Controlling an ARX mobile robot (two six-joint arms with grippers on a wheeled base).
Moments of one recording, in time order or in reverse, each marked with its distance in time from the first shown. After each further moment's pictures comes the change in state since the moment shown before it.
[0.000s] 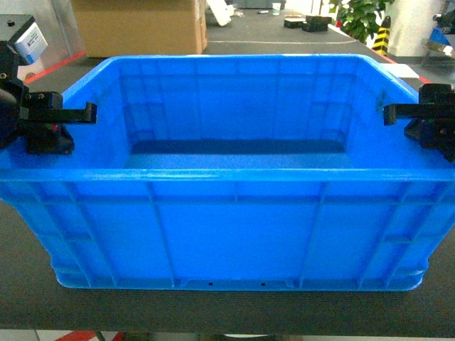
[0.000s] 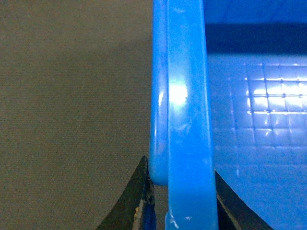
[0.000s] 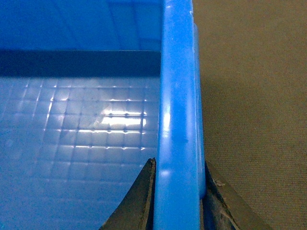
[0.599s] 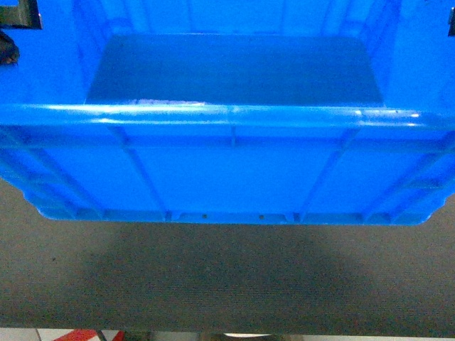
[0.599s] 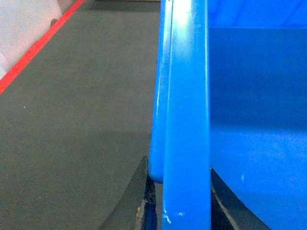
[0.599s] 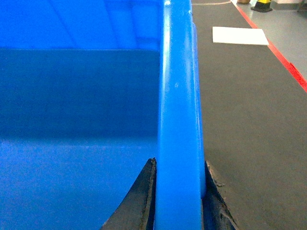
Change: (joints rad) left arm -0.082 -0.343 -0.220 0.268 -0.159 0.011; right arm 0.053 -0.306 -0.212 0.280 0.074 -0.026
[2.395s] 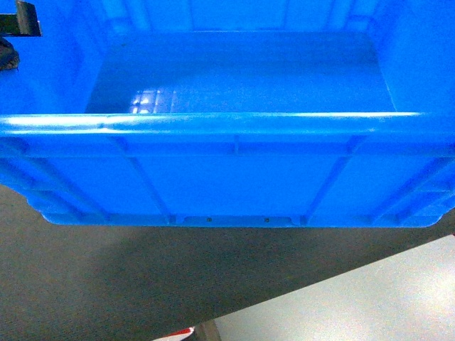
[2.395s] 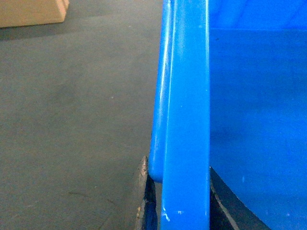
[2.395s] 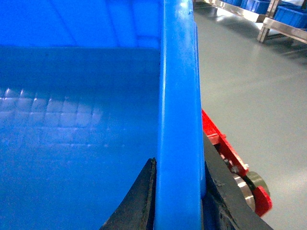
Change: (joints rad) left arm -0.012 -0.021 -0.050 0.062 -0.011 -0.017; right arm 0.005 -0.046 -0.024 -0.006 0.013 -0.017
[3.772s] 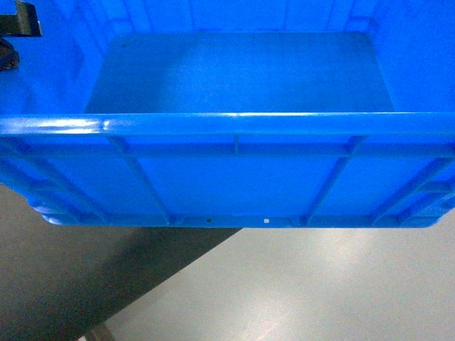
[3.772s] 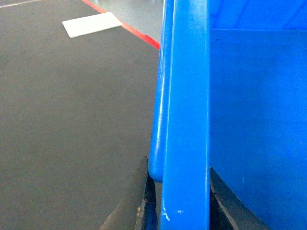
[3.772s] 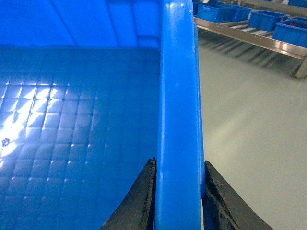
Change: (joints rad) left arm 0.000 0.000 0.000 0.000 0.000 -0.001; right arm 0.000 0.000 0.000 -0.001 0.000 0.000
